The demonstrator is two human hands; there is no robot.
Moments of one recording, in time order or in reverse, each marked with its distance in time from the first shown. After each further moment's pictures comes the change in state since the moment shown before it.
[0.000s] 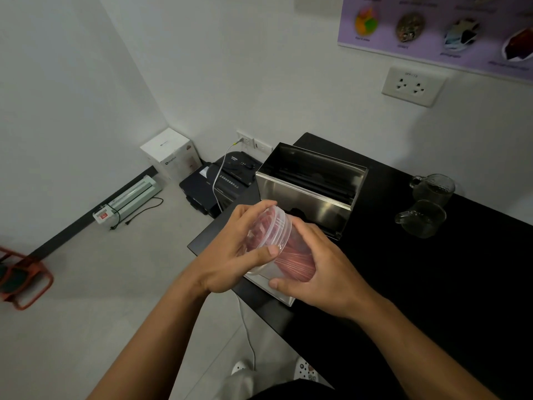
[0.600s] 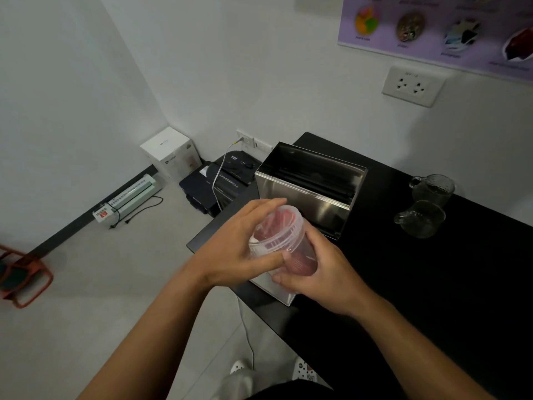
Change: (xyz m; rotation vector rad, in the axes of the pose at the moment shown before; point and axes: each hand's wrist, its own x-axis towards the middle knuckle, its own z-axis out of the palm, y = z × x) left_hand 0.012 0.001 -0.001 0.270 0.009 0.124; right_hand 0.002 0.013 0.002 0.315 -0.028 0.091
